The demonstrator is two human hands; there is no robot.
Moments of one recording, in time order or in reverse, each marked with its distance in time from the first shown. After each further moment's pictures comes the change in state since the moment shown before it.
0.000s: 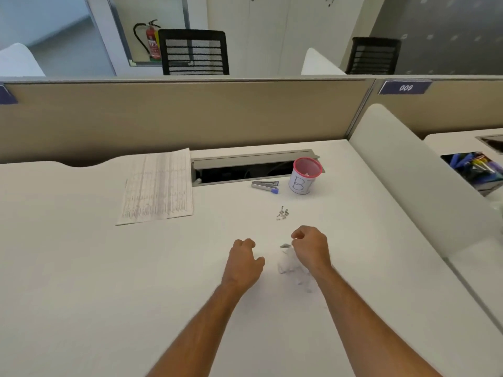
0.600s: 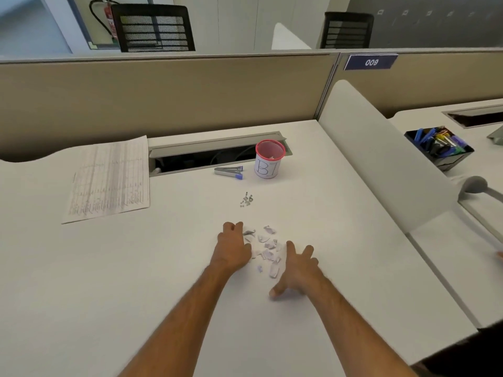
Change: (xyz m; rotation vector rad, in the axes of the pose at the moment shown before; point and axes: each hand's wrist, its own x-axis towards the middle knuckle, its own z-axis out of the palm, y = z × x) left_hand 0.026 0.044 0.065 0.248 -0.087 0.076; right_hand -0.030 0.078 -0.041 -0.593 -0.460 0.167
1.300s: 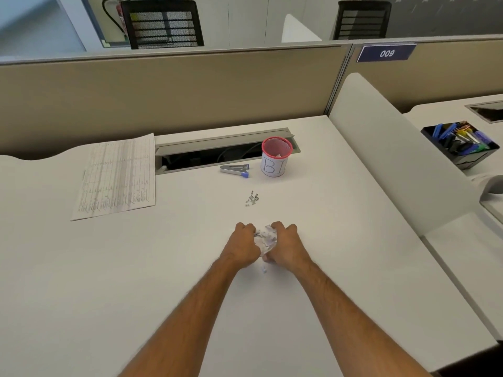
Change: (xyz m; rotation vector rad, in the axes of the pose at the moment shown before) left_hand 0.011 0.013 0.003 -0.052 -0.086 0.002; right_hand 0.042 -0.030 -0.007 0.370 0.188 -0.309
